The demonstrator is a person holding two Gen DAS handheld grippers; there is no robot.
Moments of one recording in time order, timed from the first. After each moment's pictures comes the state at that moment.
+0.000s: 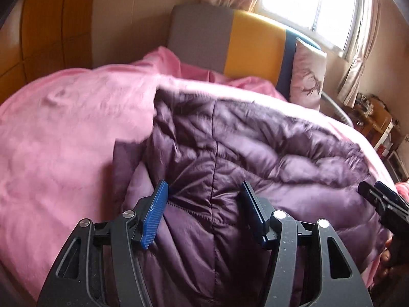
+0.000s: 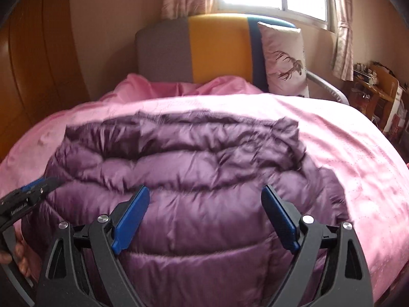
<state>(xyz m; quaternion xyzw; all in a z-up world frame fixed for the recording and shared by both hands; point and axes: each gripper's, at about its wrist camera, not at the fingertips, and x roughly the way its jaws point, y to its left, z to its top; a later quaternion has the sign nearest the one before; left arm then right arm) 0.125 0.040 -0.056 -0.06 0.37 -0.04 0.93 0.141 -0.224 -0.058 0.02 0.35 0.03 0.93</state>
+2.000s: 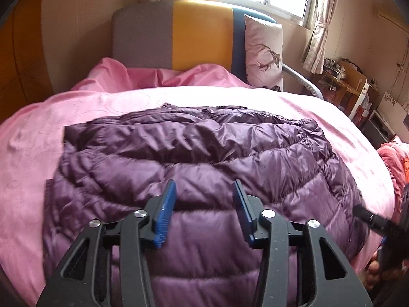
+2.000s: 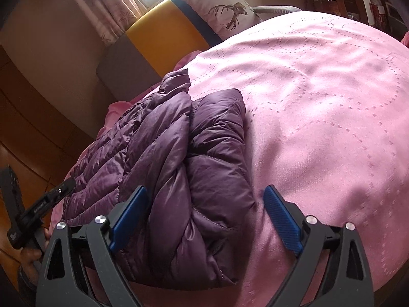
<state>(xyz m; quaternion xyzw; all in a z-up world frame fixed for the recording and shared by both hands) 0.148 -0.082 -0.027 0.00 0.39 -0.13 0.91 0.083 -0.406 -0.088 0.30 0.39 0.05 0.87</state>
